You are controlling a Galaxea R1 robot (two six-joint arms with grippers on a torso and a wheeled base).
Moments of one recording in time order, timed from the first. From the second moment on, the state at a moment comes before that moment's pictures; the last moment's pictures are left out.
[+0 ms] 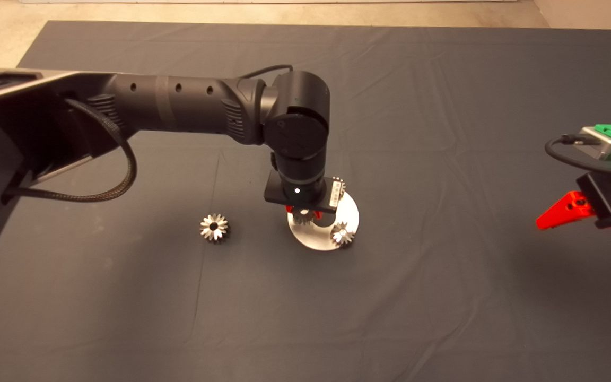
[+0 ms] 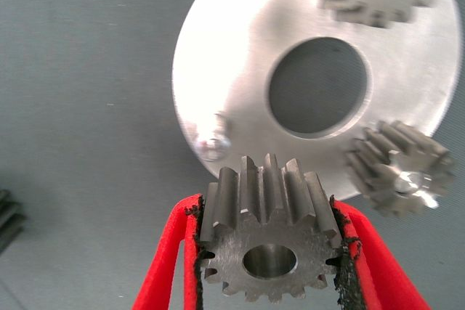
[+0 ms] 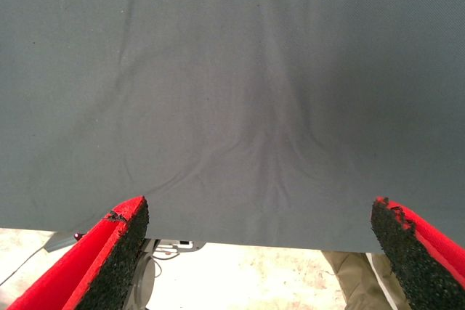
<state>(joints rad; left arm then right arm) -0.41 2.87 -1.17 0.32 1.53 -1.48 0.68 1.95 -0.62 0.05 -1.53 1.35</state>
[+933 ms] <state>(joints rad) -0.37 2.85 -1.21 0.37 1.53 -1.45 0.71 1.95 -0.62 0.05 -1.53 1.35</state>
